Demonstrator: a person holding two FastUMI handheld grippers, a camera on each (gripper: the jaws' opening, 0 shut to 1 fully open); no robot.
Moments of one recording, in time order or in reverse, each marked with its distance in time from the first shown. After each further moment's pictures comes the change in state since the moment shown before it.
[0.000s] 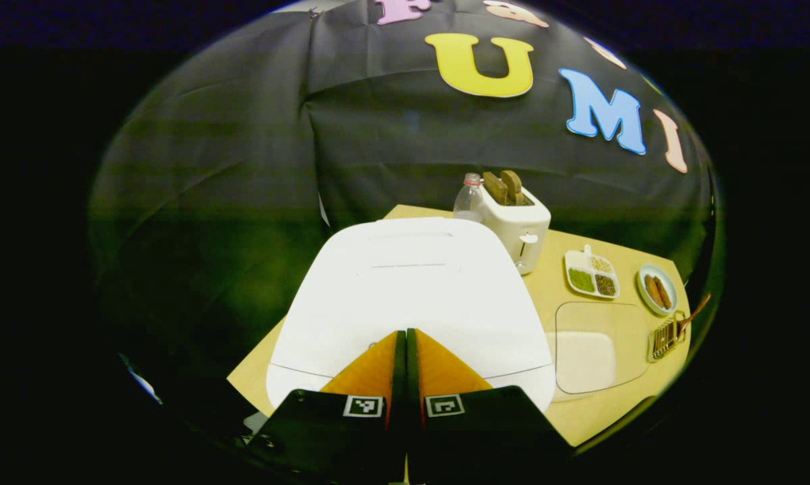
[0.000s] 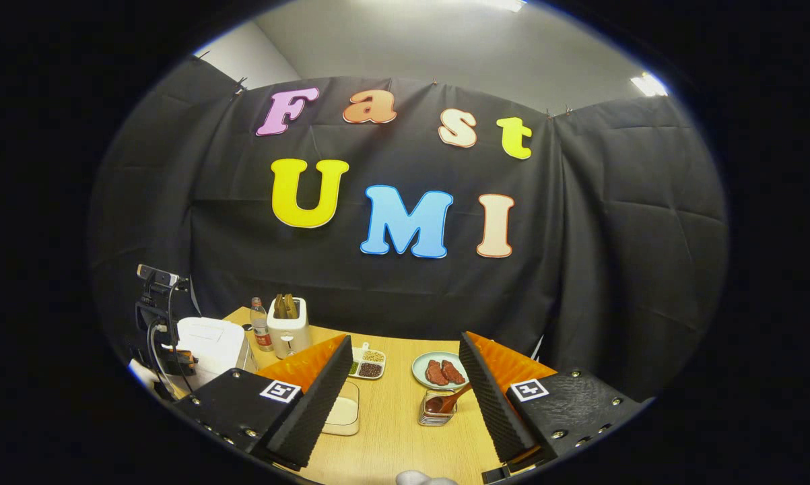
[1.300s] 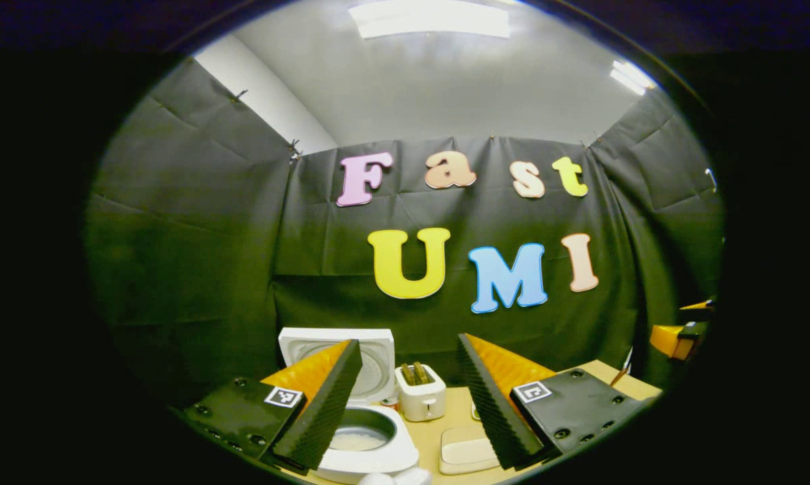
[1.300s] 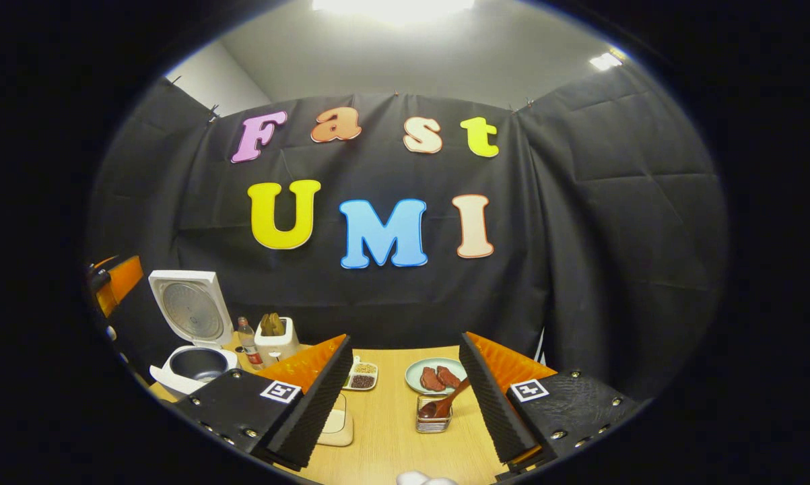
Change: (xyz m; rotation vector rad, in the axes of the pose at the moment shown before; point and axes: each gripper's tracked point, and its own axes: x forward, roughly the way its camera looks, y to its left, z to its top) left arm -0.283 -0.074 0.151 0.027 -0.838 -0.228; right arm 0.012 -0.059 -0.048 0.135 -0.081 -0.055
